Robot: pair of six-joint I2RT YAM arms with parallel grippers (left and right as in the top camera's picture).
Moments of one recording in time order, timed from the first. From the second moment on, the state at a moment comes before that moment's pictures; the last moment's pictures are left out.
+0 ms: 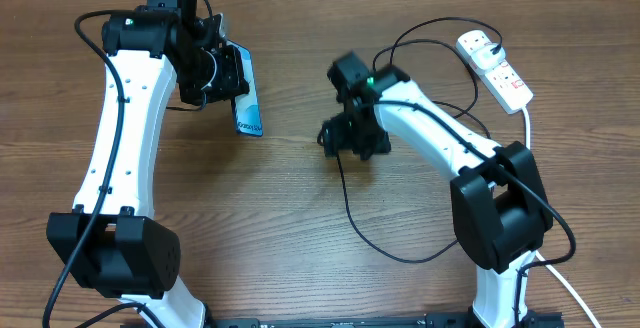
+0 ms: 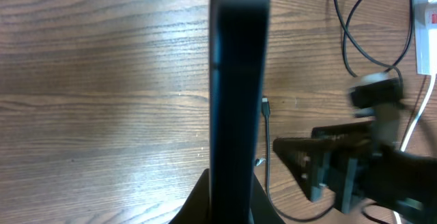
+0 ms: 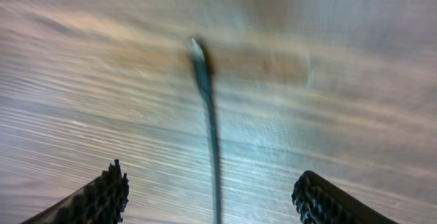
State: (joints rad) left arm -0.07 1.84 1.87 -1.30 0.34 -0.25; right arm 0.54 2.05 1.64 -1.06 -0.16 0.43
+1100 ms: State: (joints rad) left arm -0.07 1.84 1.87 -1.31 0.34 -0.25; right arm 0.61 2.26 1.75 -1.11 -0.06 0.42
